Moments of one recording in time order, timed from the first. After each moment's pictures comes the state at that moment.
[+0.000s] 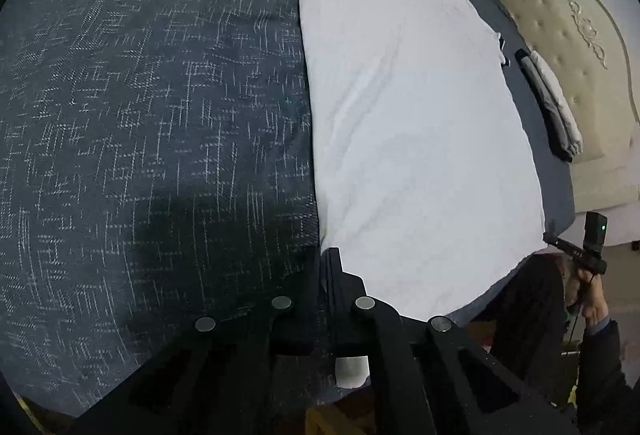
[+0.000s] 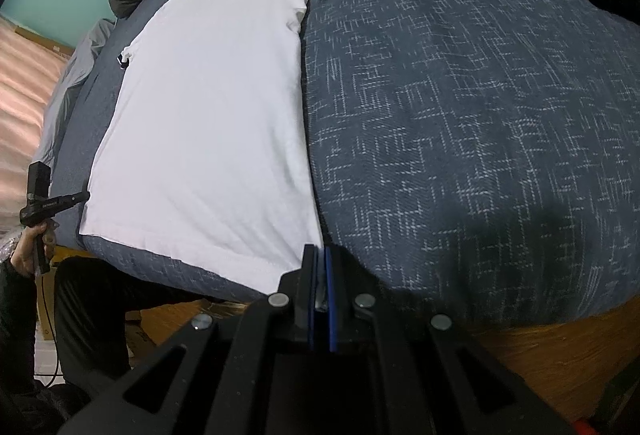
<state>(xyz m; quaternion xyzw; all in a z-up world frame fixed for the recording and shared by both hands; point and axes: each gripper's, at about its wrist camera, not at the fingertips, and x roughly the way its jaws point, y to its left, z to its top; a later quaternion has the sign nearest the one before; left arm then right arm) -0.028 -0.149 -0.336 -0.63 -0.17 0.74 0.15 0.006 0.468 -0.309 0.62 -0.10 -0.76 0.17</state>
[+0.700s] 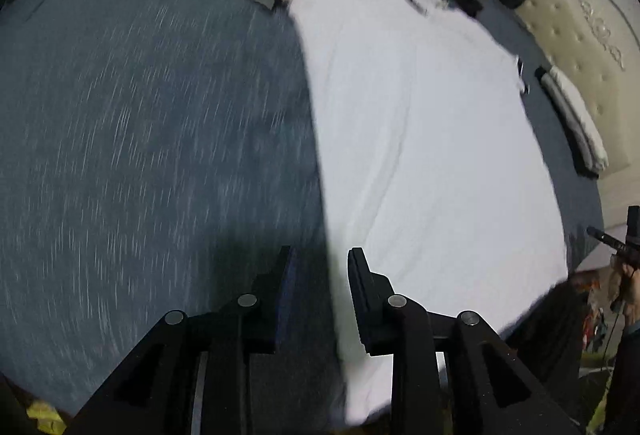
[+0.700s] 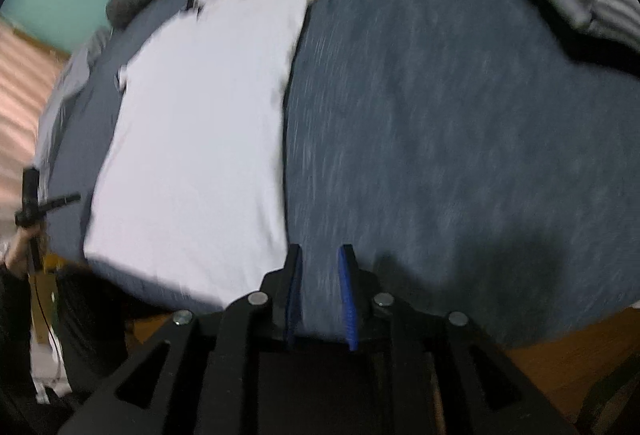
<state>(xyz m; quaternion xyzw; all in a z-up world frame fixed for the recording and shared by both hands) -0.088 -0.130 -0.277 -0.58 -0.12 0.80 0.10 -0.038 0.496 -0.248 0.59 -0.09 -0.79 0.15</state>
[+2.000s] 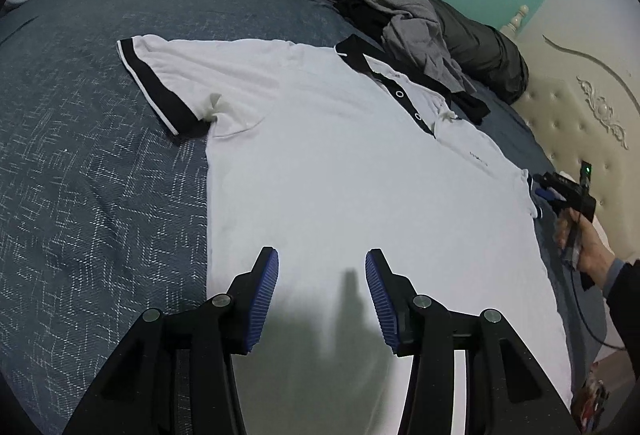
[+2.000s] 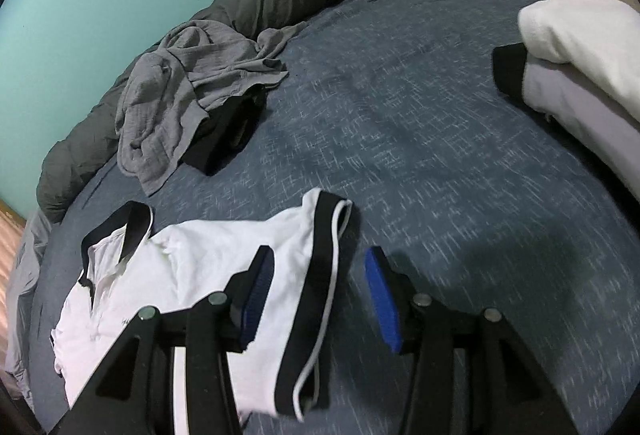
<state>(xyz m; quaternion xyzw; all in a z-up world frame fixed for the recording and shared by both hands) -0.225 -0.088 -0.327 -0.43 -0.18 0.88 0.08 -0.415 0.492 -0.301 0.41 -0.20 -0.89 0.02</state>
